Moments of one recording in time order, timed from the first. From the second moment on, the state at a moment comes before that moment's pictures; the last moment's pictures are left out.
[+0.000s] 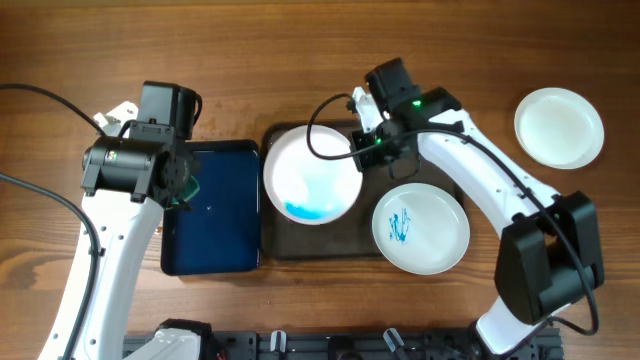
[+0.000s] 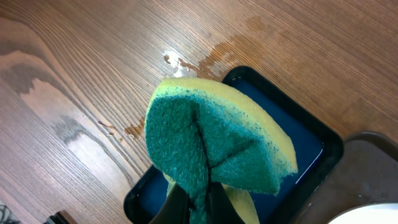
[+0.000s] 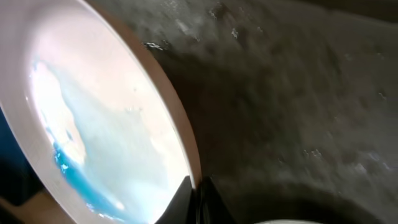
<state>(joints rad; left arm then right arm) -0.15 1.30 1.32 -1.26 -0.46 -0.80 0.45 1.82 1.39 -0.91 -0.25 0.13</state>
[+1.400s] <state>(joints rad) -0.54 1.64 1.32 -0.75 0.26 -0.42 0.45 1.82 1.48 -0.96 -0.19 0.13</state>
